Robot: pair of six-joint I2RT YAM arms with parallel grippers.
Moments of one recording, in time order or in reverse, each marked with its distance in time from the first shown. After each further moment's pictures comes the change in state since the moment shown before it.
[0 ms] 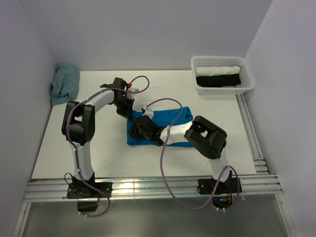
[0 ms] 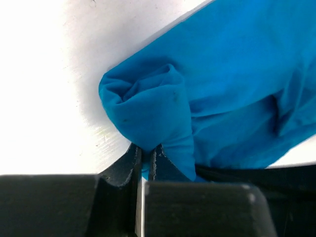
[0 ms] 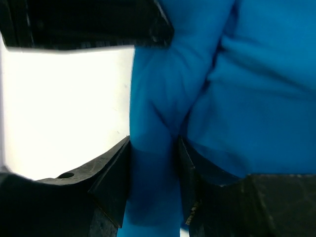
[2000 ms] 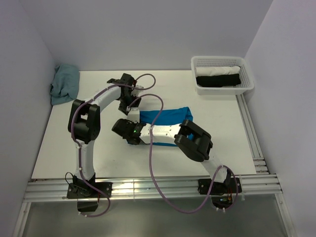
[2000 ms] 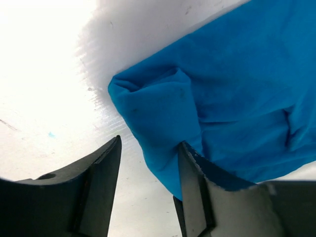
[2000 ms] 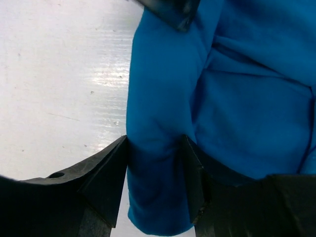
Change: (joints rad) left arm -0.081 0.065 0.175 -0.141 -0.201 -0.003; right arm 0.151 0.160 0.481 -0.703 0.456 -0.049
